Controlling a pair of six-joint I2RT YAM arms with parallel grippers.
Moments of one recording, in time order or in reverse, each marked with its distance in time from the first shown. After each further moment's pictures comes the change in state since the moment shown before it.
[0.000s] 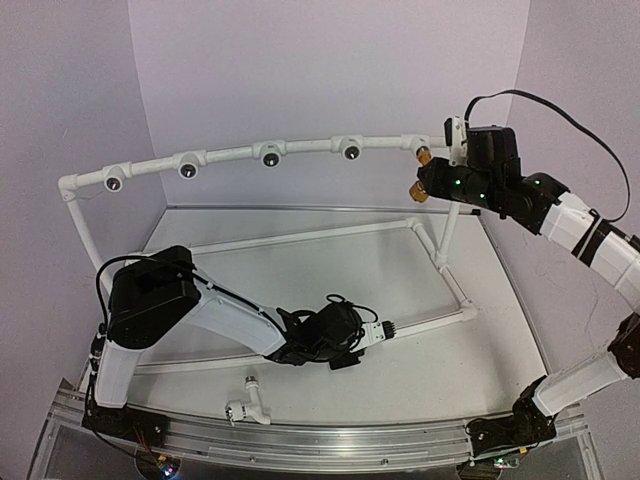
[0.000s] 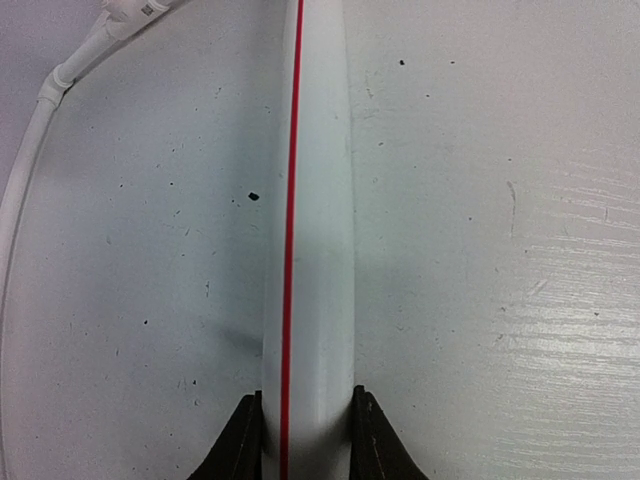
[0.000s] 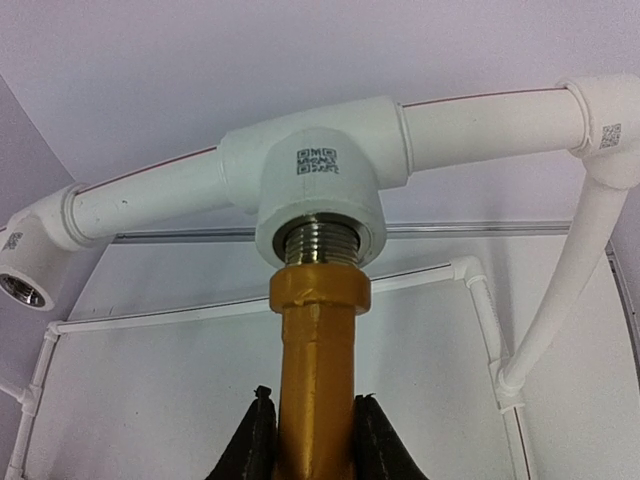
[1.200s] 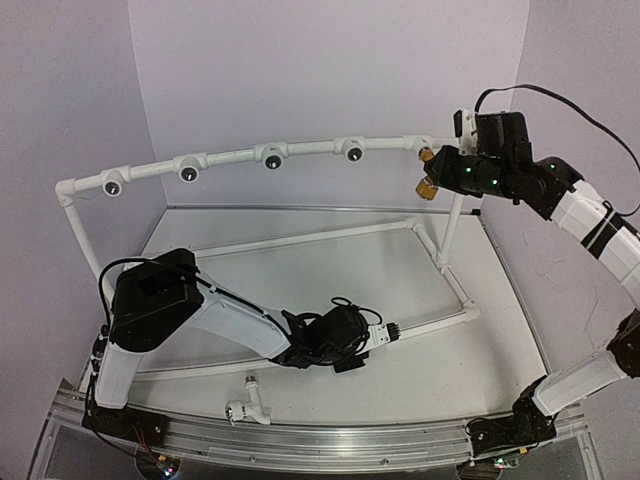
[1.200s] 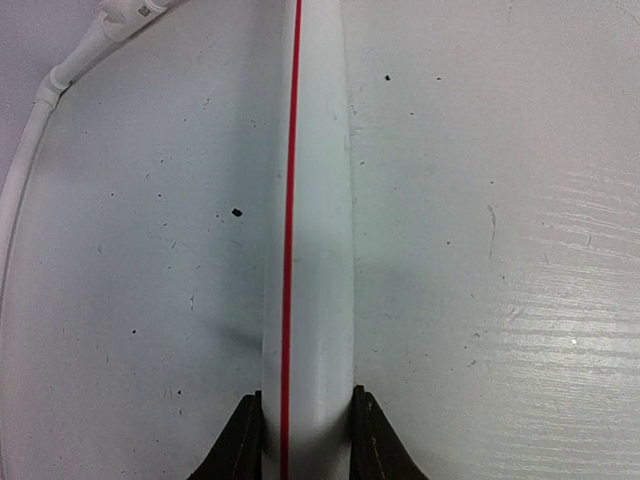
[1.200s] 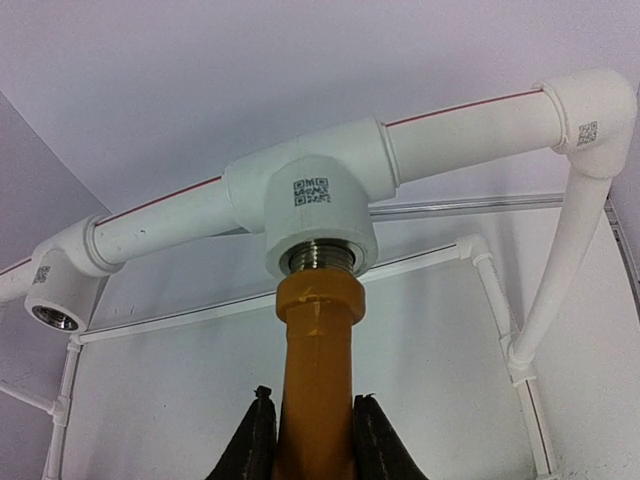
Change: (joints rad) left arm -0.021 0.018 0.034 -0.026 -0.019 -0.026; right arm -0.019 0.008 0.127 -0.167 -0.046 0.088
